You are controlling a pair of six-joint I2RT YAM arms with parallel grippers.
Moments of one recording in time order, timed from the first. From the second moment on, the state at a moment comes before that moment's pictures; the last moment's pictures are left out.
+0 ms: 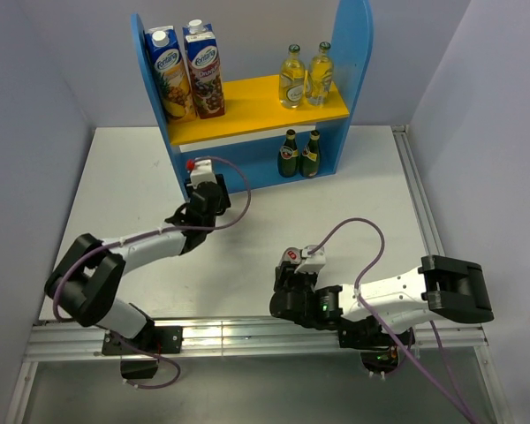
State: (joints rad) left arm -0.66 1.48 0.75 0.34 -0.61 -0.42; right arm 1.45 1.27 0.44 -0.14 1.09 1.19
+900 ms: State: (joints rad) left arm -0.48 1.86 1.03 0.41 -0.64 -0.38; right arm 1.57 1.38 0.43 -0.15 1.28 1.38
